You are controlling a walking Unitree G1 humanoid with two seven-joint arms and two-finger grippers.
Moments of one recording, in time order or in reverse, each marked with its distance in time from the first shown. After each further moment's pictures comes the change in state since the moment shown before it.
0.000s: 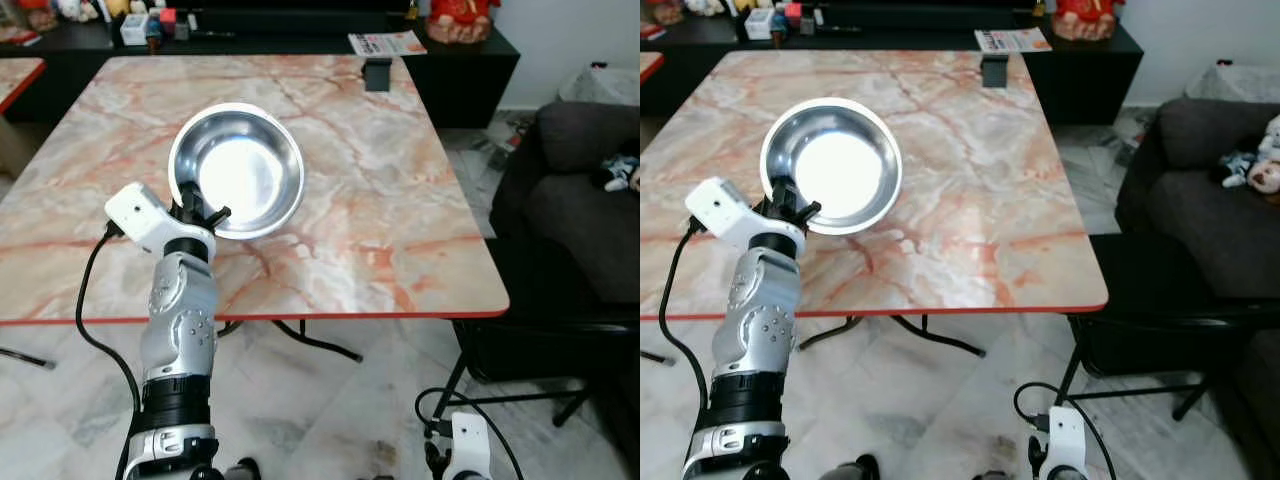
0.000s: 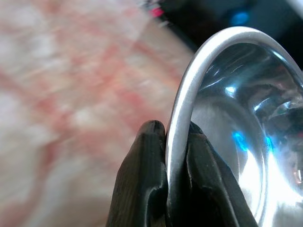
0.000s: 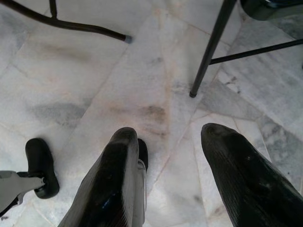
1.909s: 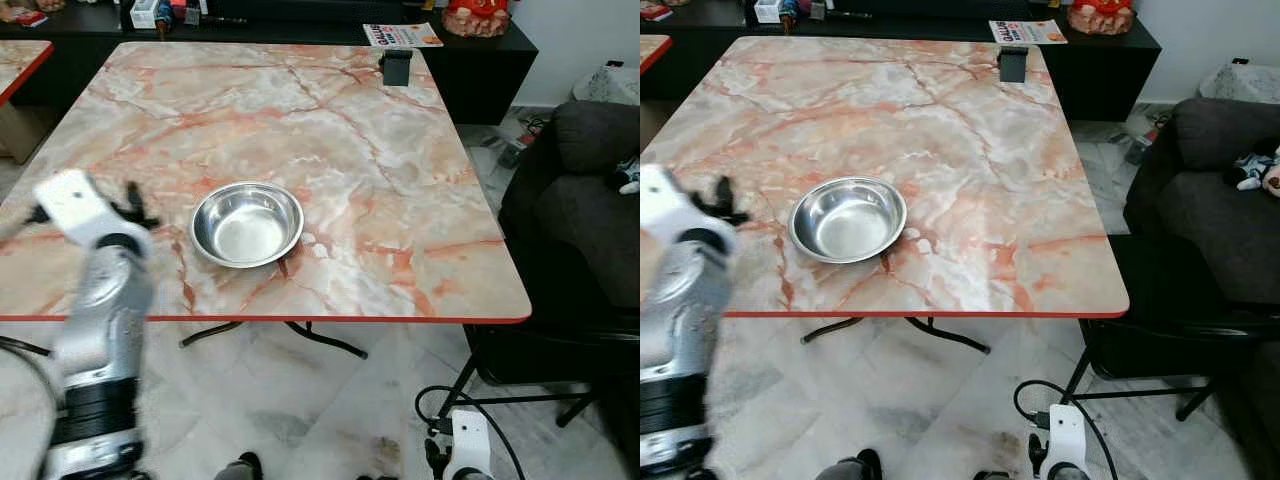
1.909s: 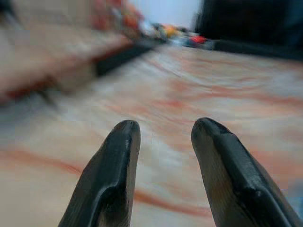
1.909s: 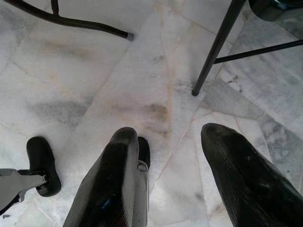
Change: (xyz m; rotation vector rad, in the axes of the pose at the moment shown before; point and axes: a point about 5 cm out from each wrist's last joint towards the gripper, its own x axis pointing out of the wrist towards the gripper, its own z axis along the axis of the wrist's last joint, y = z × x) left arm -0.001 0.043 0.086 0.679 -0.207 0.093; right arm 0.001 0.001 0.004 -0.008 -0.009 0.009
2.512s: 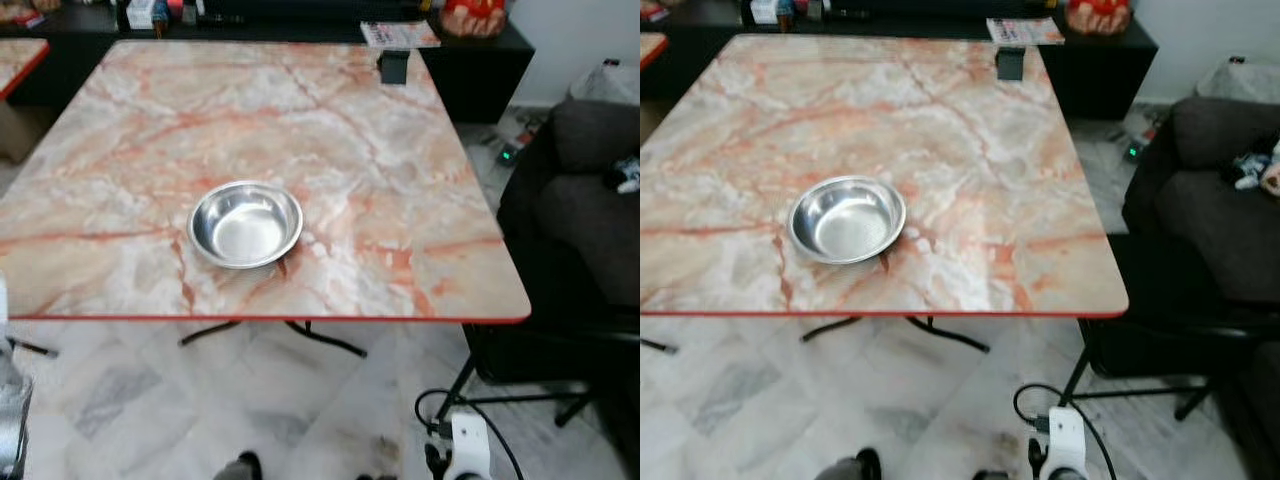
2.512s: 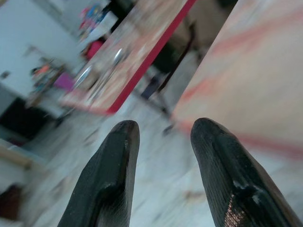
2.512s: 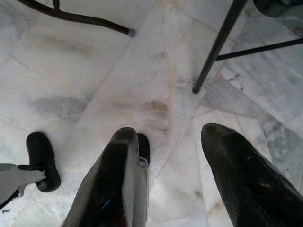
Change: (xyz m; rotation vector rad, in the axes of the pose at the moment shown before) left arm -0.046 0.139 -0.079 0.721 0.248 0.394; right arm -0.001 0.001 -0.004 -0.002 0.009 0.003
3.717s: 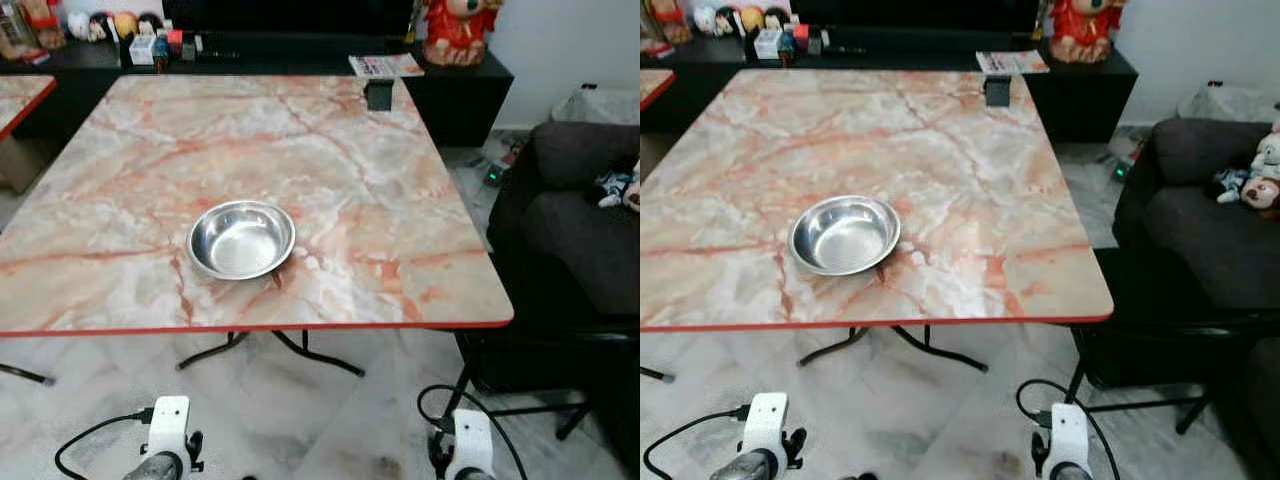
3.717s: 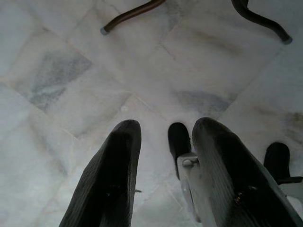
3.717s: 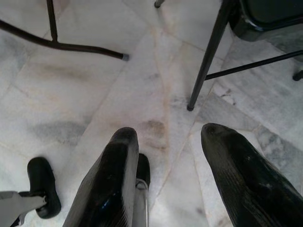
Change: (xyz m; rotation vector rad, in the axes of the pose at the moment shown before) left arm -0.141 -0.166 -0.096 -0.179 0.518 -0.980; right arm 0.000 -0.008 0.002 0.015 -0.004 -0.038
